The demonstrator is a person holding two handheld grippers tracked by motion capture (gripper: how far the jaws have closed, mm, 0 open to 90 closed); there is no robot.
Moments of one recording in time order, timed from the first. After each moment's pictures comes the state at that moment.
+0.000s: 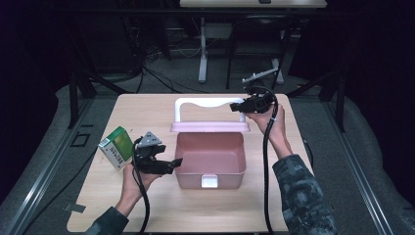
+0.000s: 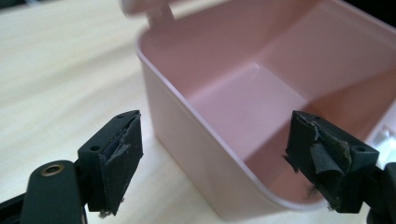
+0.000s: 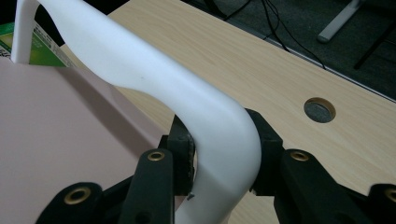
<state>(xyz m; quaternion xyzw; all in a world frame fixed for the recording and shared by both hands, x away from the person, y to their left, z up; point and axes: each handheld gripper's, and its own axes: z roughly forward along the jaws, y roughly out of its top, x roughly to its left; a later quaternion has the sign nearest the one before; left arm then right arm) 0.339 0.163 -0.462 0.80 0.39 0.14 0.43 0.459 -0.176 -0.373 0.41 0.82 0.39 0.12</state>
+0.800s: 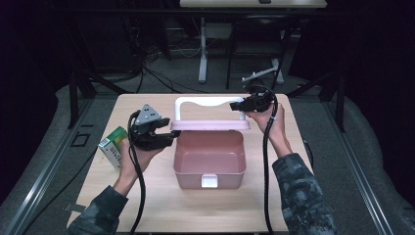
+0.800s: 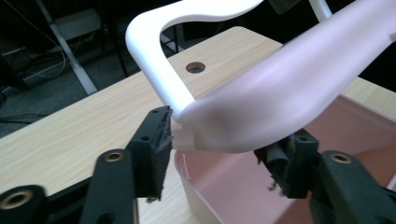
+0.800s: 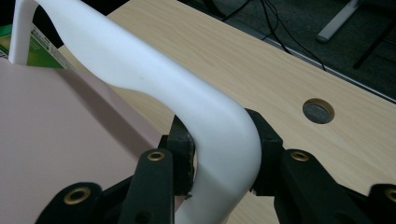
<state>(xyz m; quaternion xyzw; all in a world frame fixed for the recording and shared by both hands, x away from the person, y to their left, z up) 0.355 0.147 -0.392 0.79 0.34 0.23 0.45 0.462 -0.176 -0.373 0.41 0.82 0.39 0.12</state>
